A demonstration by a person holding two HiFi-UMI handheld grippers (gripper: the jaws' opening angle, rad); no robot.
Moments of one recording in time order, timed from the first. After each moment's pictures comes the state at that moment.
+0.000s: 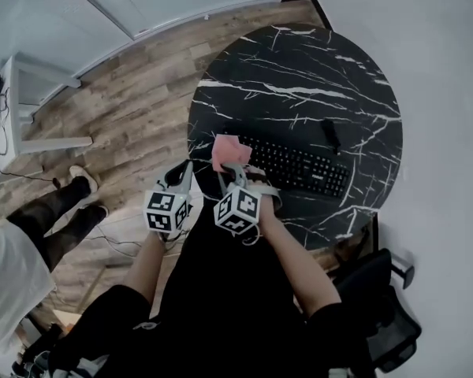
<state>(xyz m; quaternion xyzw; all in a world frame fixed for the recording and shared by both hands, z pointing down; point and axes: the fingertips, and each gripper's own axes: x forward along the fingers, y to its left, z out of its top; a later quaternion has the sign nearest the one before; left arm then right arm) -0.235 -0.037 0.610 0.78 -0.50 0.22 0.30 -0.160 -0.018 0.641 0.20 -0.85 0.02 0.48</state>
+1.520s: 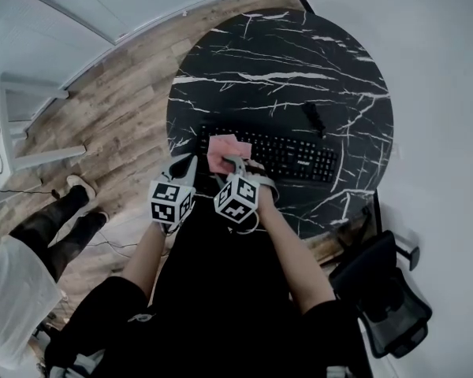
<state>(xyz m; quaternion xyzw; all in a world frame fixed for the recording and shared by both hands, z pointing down) -0.166 -0.044 0.627 0.81 -0.43 0.26 0.30 -0.109 -0.005 0.680 0.21 -0.84 0.10 0.49</state>
